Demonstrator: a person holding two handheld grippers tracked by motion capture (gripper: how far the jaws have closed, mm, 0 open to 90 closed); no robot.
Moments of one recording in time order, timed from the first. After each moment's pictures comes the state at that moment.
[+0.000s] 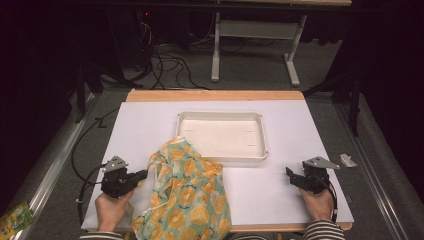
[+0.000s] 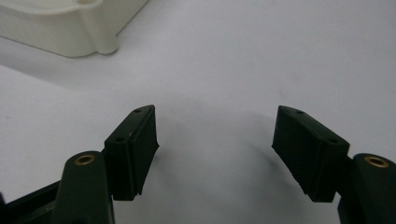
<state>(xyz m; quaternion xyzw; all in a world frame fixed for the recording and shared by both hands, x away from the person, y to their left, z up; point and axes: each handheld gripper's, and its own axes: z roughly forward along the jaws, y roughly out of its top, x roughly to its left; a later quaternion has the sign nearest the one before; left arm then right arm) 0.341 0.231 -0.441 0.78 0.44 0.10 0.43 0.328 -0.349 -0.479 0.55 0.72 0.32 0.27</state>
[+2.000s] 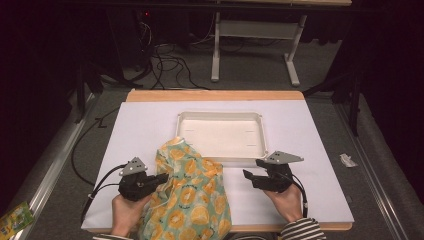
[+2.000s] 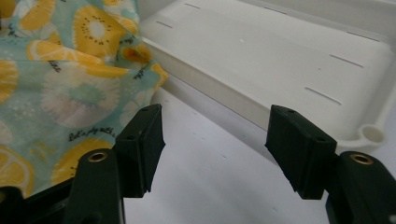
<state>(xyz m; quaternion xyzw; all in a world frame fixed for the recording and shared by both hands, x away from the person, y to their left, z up) 0.327 0.182 -0.425 0.80 0.37 0.07 0.46 0.323 -0.229 -0.423 0.43 0.79 0.41 0.17</state>
